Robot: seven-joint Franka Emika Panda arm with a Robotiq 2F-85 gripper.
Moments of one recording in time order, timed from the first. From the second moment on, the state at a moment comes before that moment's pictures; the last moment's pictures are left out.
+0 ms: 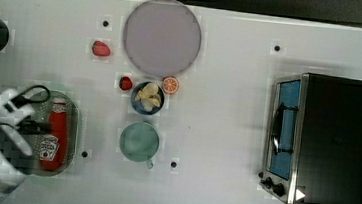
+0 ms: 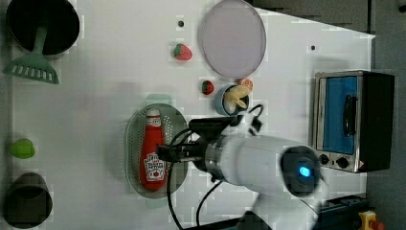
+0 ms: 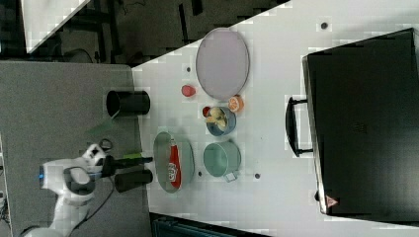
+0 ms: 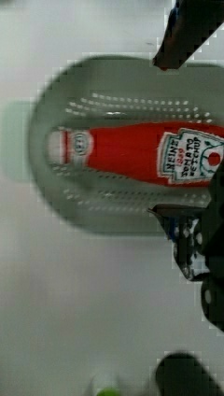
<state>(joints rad) 0.00 0.31 0.76 -2.11 -0.19 0.77 0.05</state>
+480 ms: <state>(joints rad) 0.01 0.55 0.72 -2.17 -0.37 0.90 0.19</state>
